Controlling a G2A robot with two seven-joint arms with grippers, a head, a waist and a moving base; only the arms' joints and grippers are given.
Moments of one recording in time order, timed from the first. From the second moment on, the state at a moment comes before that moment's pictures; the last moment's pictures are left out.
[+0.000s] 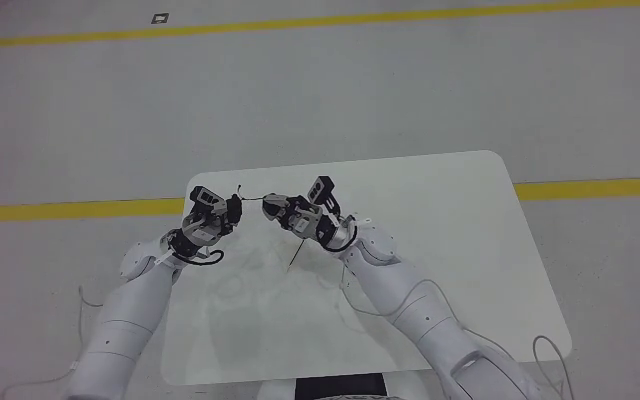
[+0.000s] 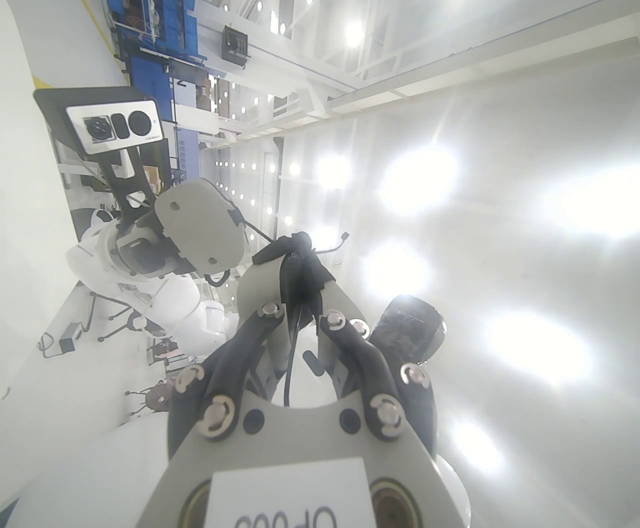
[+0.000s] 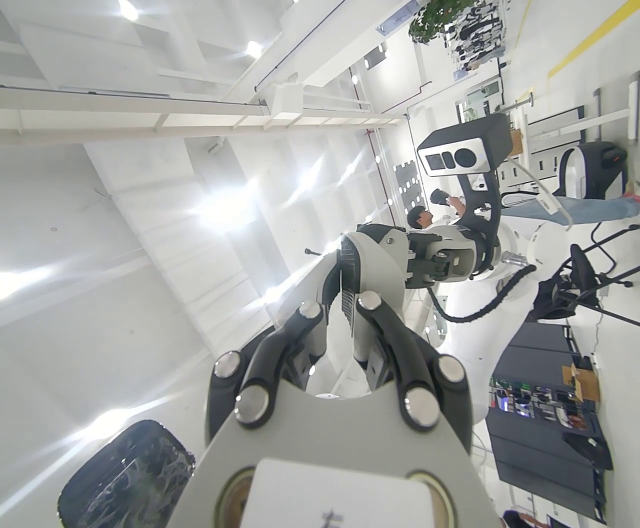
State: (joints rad) left arm 1.25 -1.05 -1.30 -1.13 -1.15 -0.18 -1.39; right arm -1.11 -1.62 0.99 -1.01 0.76 -0.17 0.84
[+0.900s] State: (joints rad) left arm 1.25 -1.05 -1.30 -1.13 -1.15 -0.18 -1.39; right arm -1.13 -1.60 1.01 -1.02 0.75 -0.17 0.82
